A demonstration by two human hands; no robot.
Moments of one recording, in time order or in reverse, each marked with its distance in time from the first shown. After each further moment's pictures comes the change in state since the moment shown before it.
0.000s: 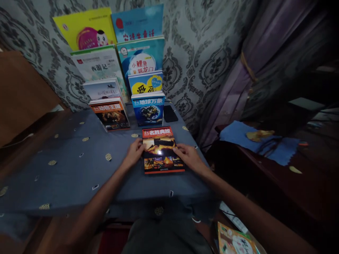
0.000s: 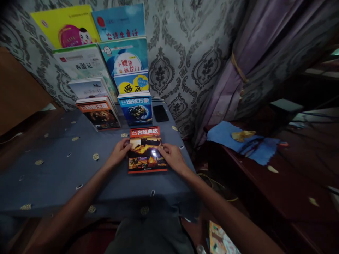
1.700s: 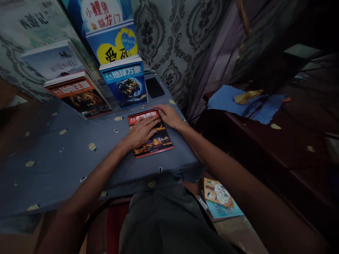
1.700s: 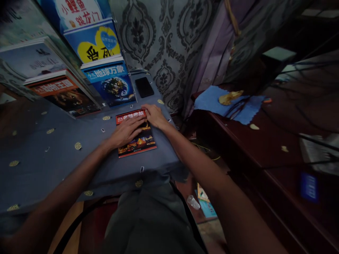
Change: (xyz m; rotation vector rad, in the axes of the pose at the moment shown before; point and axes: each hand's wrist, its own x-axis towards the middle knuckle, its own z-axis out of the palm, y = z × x) left_hand 0.022 0.032 0.049 0.754 -0.473 0.615; right_hand 0.086 0.042 0.002 -0.413 0.040 -0.233
